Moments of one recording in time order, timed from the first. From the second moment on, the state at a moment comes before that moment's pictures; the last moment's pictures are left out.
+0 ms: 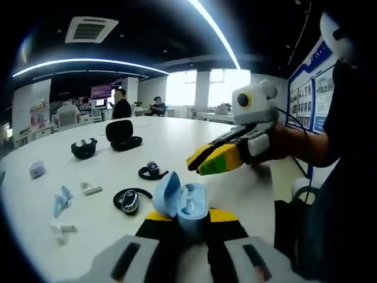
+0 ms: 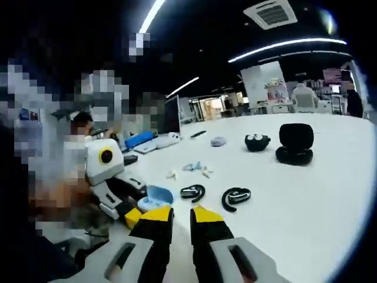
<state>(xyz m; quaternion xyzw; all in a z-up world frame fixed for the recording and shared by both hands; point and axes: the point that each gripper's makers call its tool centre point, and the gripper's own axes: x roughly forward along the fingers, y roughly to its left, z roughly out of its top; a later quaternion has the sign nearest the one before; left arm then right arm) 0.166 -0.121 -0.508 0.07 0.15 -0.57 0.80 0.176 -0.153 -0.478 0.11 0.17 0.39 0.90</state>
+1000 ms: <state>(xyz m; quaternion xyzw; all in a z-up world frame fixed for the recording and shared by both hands) 0.164 -0.122 -0.508 0.07 0.12 -0.57 0.81 0.256 -0.095 -0.449 -0.11 0.17 0.50 0.84</state>
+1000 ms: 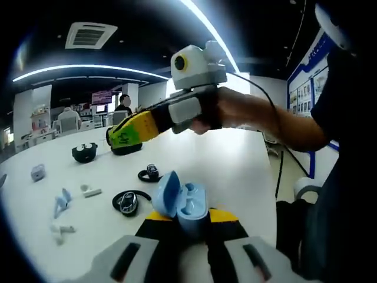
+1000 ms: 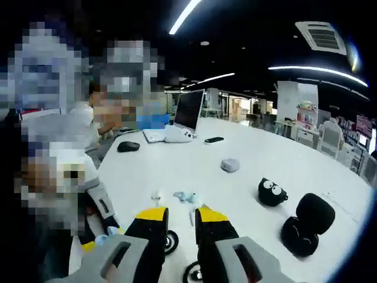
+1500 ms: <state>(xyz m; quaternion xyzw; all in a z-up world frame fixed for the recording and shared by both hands) 0.165 -0.122 -0.508 0.07 0.12 -0.57 0.81 0.292 -0.063 -0.491 -0.26 0.21 0.55 0.77</state>
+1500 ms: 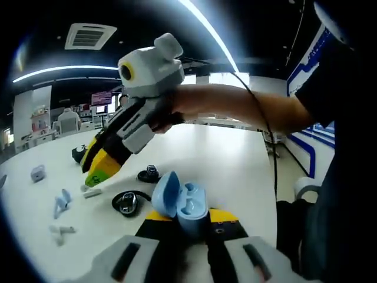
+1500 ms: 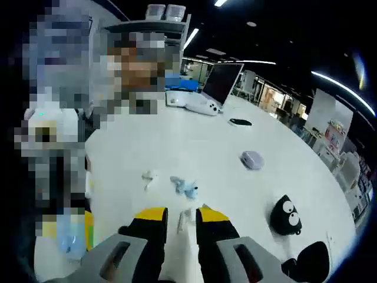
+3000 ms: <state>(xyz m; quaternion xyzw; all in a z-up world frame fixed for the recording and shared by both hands) 0.167 -0.123 -0.509 0.07 0.12 -0.57 0.81 0.303 -0.054 -0.494 -0.23 0.25 0.57 0.75</state>
